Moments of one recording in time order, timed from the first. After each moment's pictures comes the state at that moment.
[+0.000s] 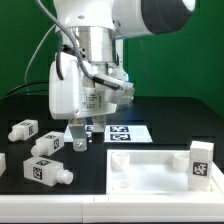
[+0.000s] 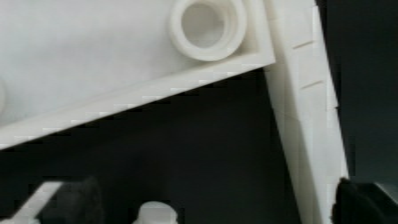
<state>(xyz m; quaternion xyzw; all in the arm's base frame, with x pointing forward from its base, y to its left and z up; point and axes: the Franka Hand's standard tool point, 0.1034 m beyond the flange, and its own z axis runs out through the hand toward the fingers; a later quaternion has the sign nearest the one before) 0.594 -0.075 0.069 -0.58 0.80 -0.08 0.12</state>
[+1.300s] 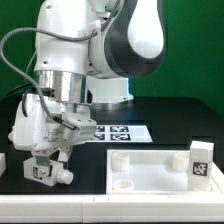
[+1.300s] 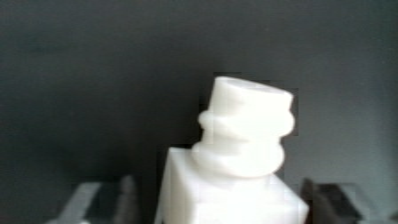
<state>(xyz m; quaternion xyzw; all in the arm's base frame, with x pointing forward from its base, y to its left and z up) 0.553 -0.116 0.011 -0.56 0.81 -0.12 0.10</state>
